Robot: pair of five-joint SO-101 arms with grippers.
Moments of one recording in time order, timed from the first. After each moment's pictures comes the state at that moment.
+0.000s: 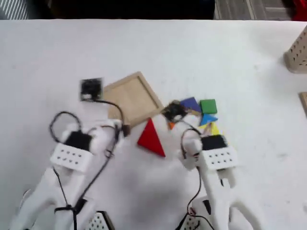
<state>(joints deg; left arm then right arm) 12.0 -40.7 60.5 51.0 20.0 -12.7 -39.8 61.6 63.6 30.8</state>
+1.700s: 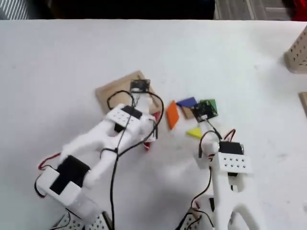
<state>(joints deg) 24.0 7.7 32.4 49.8 28.8 0.1 -41.5 67.1 57.6 29.1</state>
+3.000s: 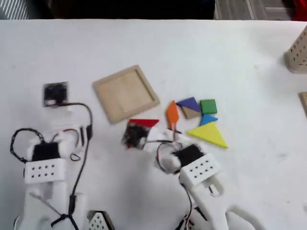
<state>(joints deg) -14.4 -51.9 65.1 55.3 0.2 -34.4 -41.5 63.3 51.2 45.1</state>
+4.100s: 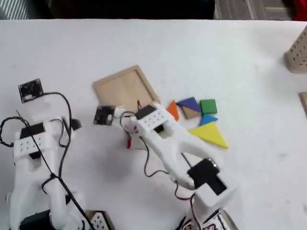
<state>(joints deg) -25.2 -28.2 56.1 49.5 5.1 -39.5 10.9 22.9 56.8 49.0</state>
